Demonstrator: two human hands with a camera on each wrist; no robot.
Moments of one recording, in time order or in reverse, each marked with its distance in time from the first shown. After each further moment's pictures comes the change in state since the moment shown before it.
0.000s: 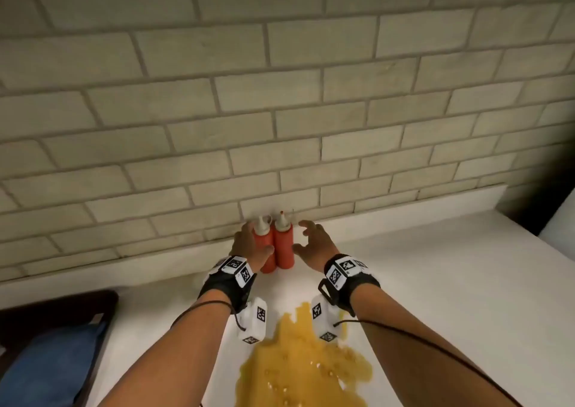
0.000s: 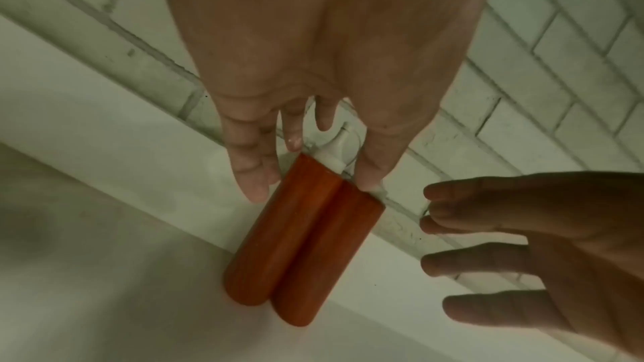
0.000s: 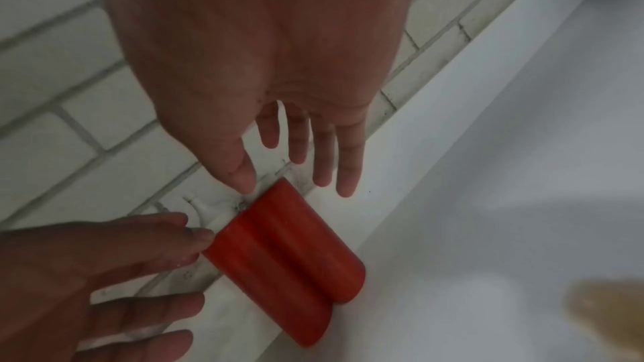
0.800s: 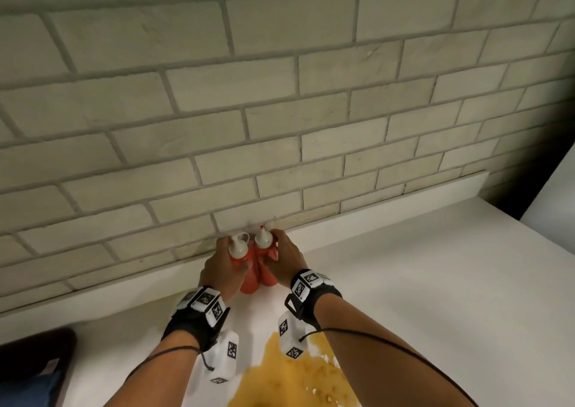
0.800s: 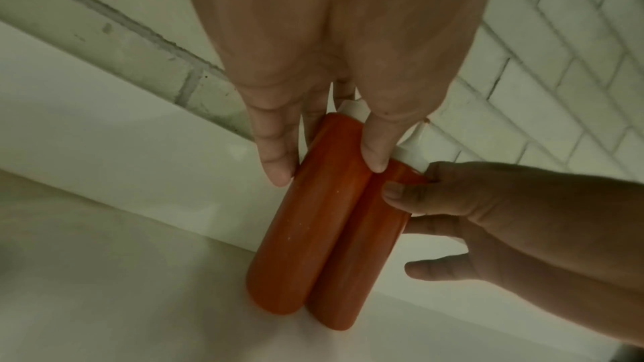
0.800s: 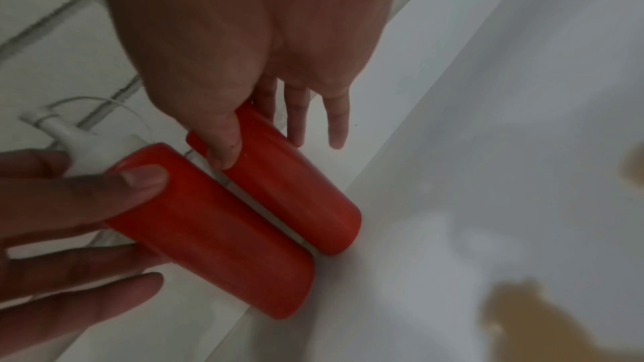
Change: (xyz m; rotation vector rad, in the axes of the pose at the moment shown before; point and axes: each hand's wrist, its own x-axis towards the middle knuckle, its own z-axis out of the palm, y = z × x) left_hand 0.008 -0.016 -0.002 0.058 0.006 -0.008; right_hand 0.043 0.004 0.051 0.154 0.050 -0.008
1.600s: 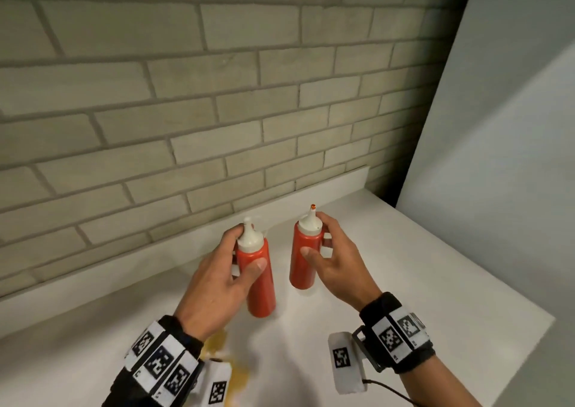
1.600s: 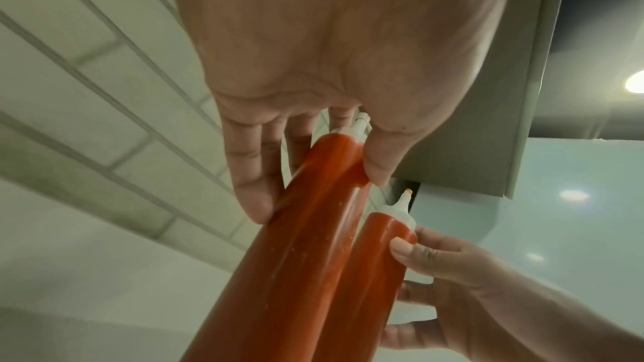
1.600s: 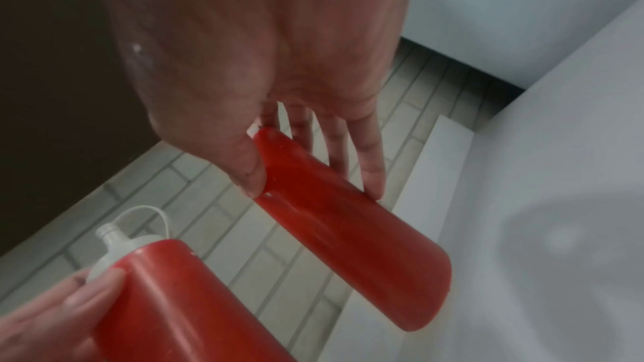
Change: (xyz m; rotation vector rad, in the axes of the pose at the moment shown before) left_hand -0.164 0.169 0.054 -0.301 -0.277 0.504; right_hand -0.198 0.081 -0.250 0.138 0.324 -0.145
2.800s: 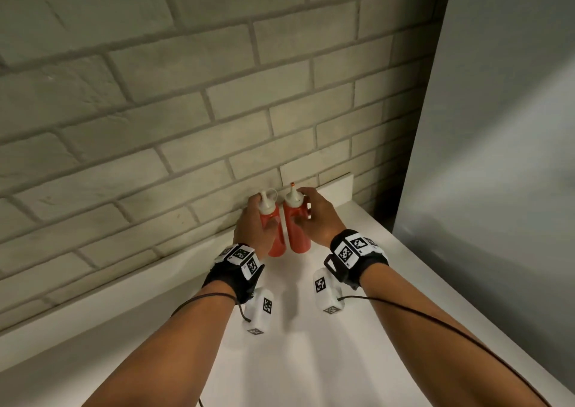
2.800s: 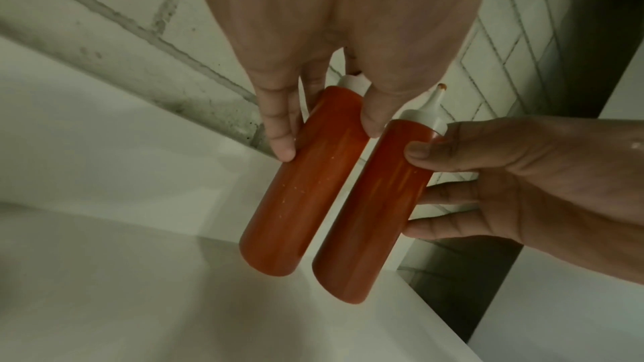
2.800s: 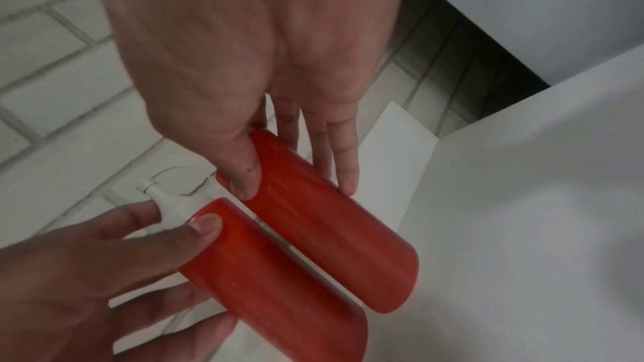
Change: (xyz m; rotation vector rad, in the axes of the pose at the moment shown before) left_hand 0.314 -0.003 0.248 0.167 0.194 -0.199; right_hand 0.255 0.187 -0.142 -0.074 -0.080 0.128
